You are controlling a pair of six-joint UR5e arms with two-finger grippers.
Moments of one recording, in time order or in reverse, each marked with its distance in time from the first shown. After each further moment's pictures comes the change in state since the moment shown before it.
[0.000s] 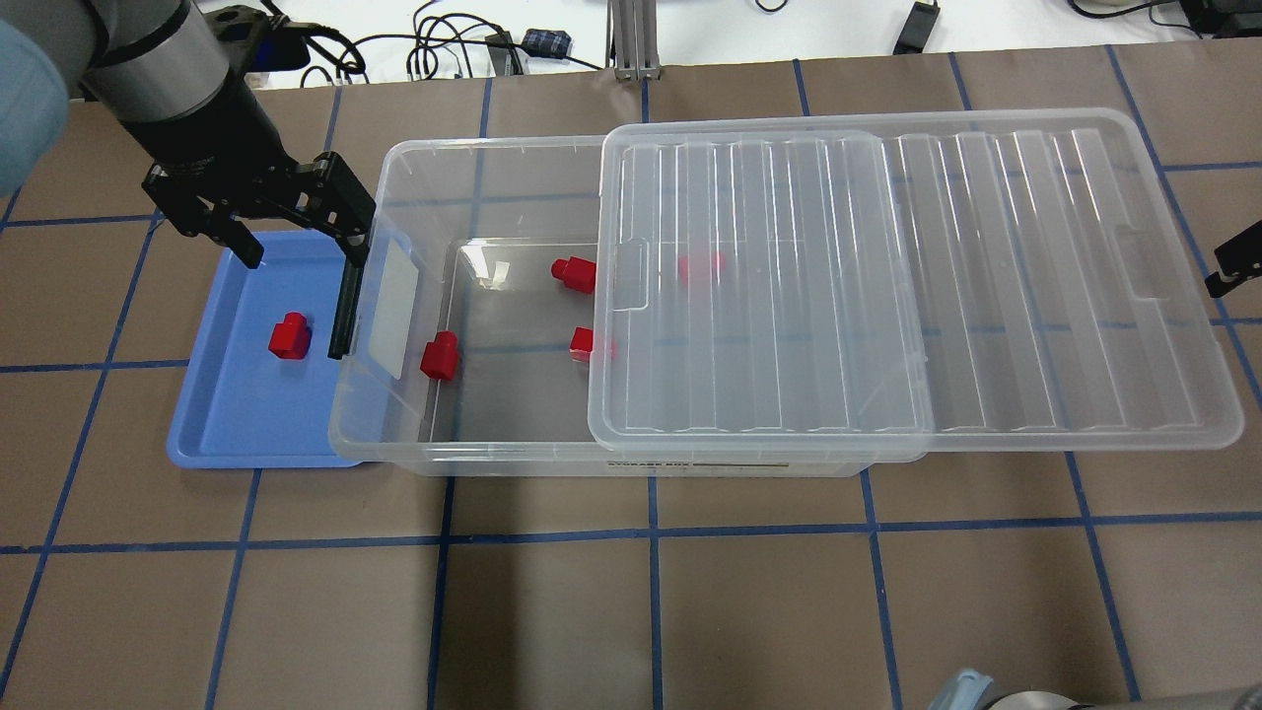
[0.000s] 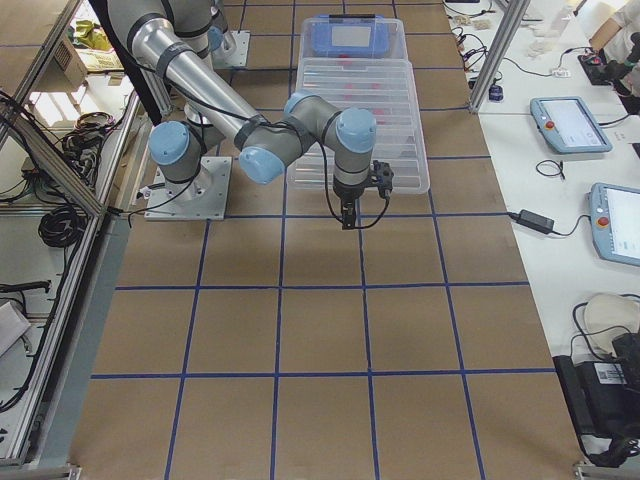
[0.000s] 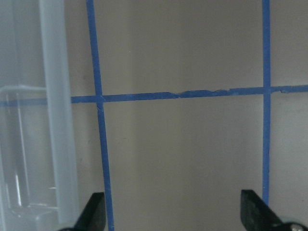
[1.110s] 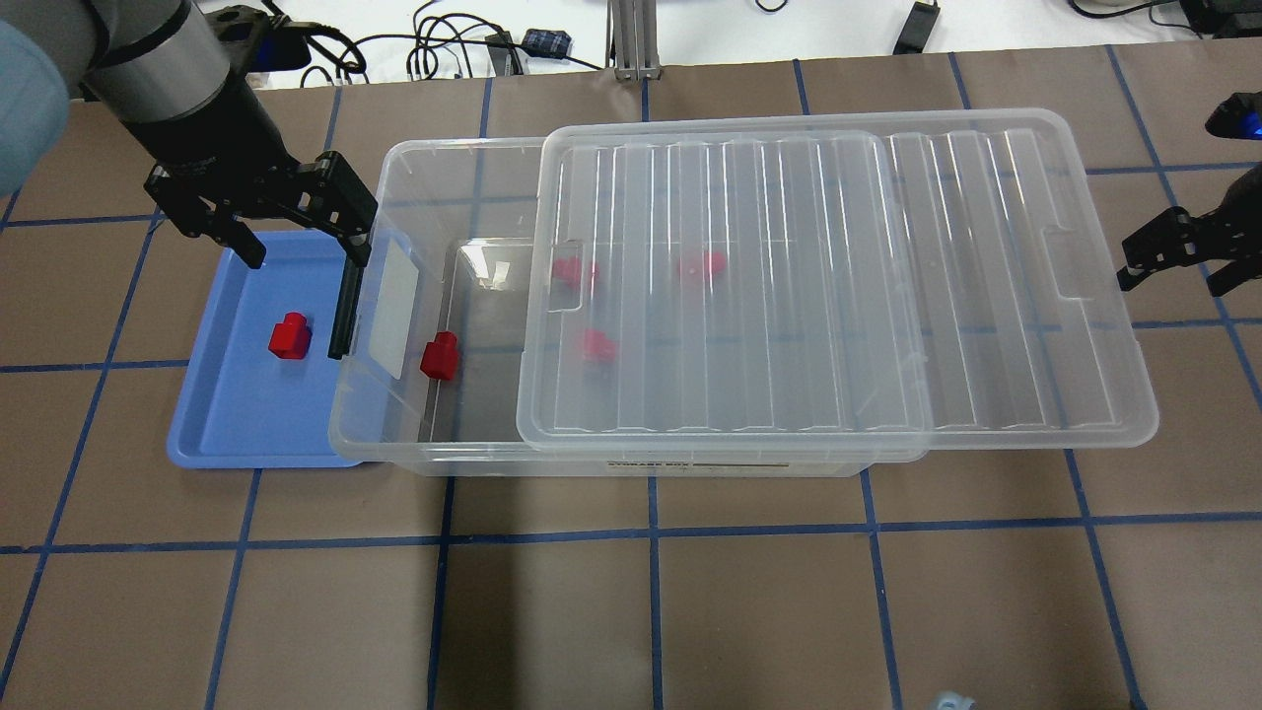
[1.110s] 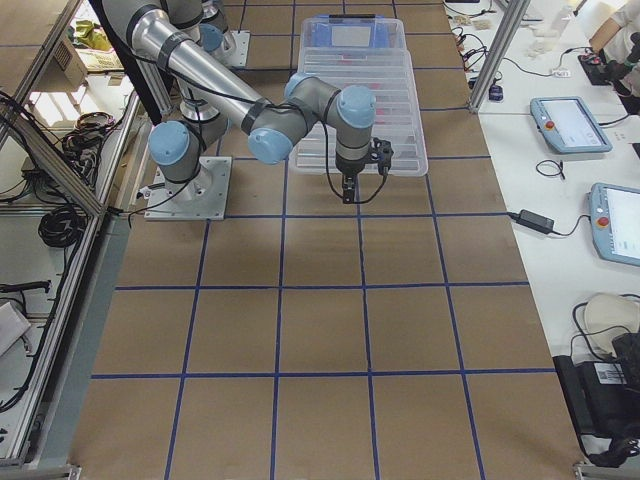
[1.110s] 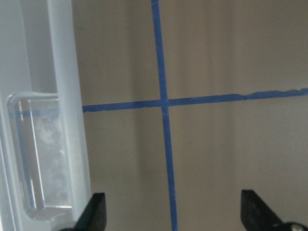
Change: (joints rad) left arm -0.001 0.000 0.000 -0.001 -0.004 -0.006; right arm 0.192 -0.046 0.057 -0.011 0.023 0.213
